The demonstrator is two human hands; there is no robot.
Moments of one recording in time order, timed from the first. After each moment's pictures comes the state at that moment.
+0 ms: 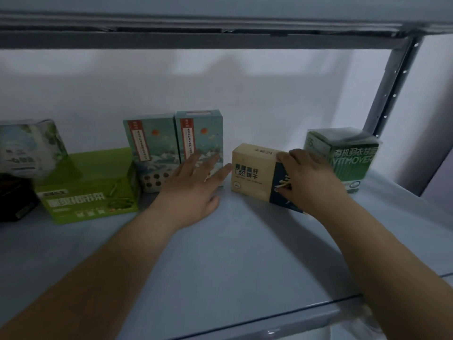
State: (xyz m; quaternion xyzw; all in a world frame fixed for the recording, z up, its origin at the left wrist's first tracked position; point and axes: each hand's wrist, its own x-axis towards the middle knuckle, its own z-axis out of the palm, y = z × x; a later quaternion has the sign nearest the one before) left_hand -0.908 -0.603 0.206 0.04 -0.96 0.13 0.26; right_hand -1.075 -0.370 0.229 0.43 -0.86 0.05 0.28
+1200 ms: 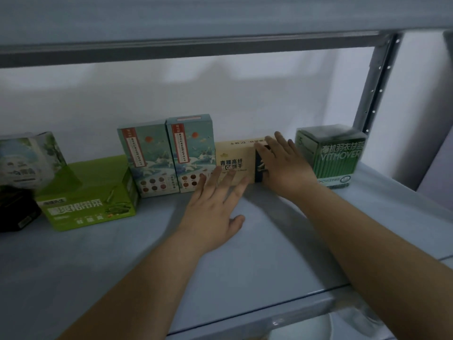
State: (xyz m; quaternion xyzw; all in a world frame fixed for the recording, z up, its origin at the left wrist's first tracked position) left_hand -0.917 -0.549 0.176 0.03 -0.97 0.11 0.21; right_hand -1.103 -0.403 0.218 0.47 -0.83 0.11 0.28
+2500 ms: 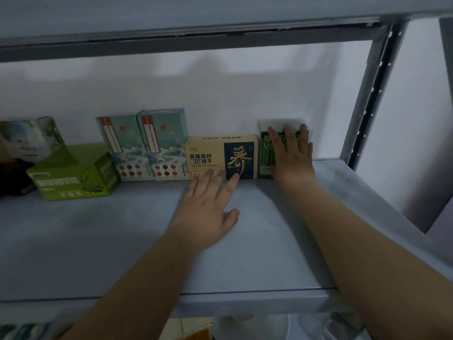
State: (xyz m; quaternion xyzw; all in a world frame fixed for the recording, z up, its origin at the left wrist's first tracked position) left_hand -0.967 -0.447 0.167 0.14 -0.96 0.08 0.22; right_hand -1.200 -0.343 0.198 0.40 -0.86 0.20 0.24
